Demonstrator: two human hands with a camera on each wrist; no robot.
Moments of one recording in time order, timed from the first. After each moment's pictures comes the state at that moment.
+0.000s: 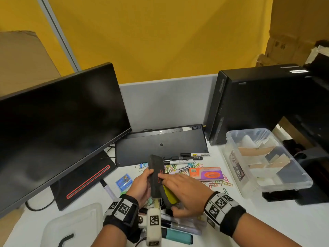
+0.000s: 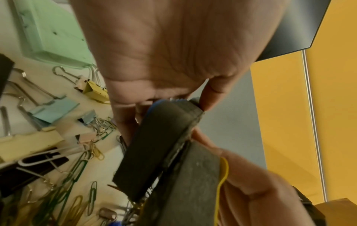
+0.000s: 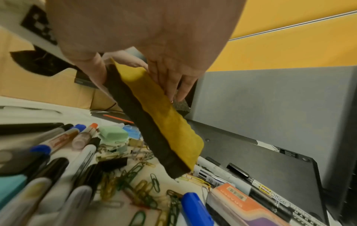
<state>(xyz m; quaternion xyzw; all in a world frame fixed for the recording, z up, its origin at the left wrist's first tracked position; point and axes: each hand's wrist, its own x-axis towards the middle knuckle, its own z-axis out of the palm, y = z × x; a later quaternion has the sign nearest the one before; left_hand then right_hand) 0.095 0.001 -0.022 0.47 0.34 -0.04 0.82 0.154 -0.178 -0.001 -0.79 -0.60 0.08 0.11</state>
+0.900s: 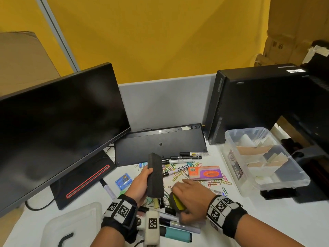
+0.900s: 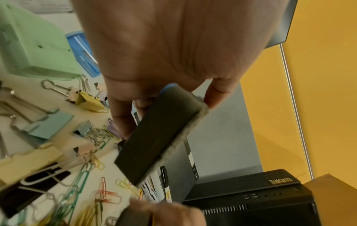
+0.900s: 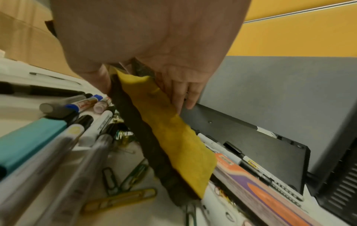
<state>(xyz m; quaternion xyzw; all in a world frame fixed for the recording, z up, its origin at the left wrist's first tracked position) 0.088 0.000 -0.010 0.57 0.31 -0.05 0.76 0.158 -0.193 -0.033 -0.81 -0.58 0.11 0.00</state>
